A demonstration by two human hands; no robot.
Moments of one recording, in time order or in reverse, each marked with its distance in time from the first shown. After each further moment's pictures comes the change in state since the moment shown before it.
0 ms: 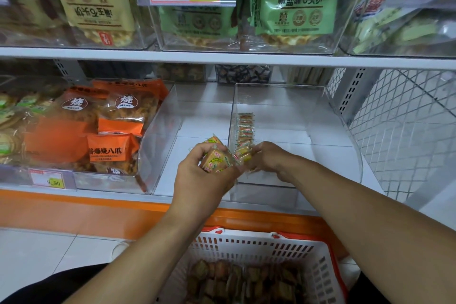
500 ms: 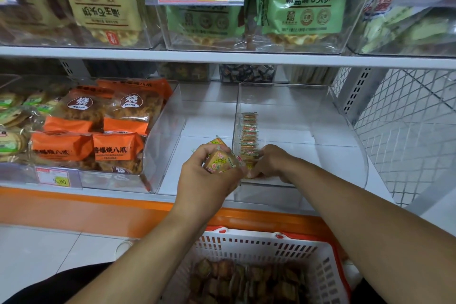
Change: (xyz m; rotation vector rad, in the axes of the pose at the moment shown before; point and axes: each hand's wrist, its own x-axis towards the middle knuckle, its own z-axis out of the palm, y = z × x) left_hand -0.001 0.001 -0.003 -0.026 -0.015 -0.038; right_hand 0.003 0.000 0.006 -0.196 0.042 0.127
